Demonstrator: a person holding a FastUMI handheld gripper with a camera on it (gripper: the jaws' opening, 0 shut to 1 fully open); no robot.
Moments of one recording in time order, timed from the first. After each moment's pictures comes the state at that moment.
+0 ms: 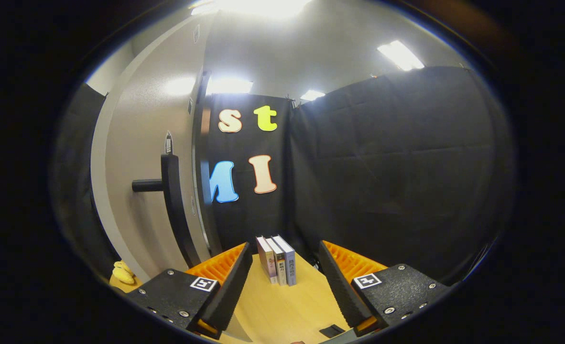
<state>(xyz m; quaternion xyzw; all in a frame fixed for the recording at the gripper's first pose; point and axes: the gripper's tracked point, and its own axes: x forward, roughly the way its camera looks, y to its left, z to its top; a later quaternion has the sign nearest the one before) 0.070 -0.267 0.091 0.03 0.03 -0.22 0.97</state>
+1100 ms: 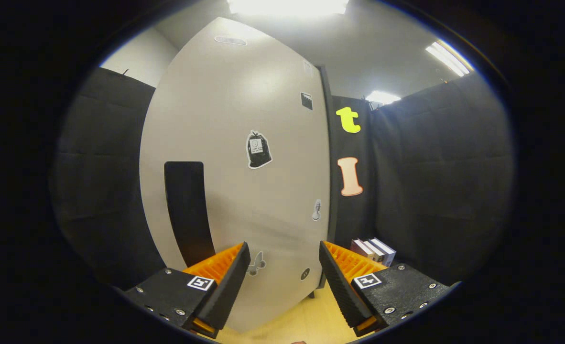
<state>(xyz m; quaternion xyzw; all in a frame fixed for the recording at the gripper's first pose) 0.165 -0.026 0.091 0.00 0.03 -0.02 1.00</state>
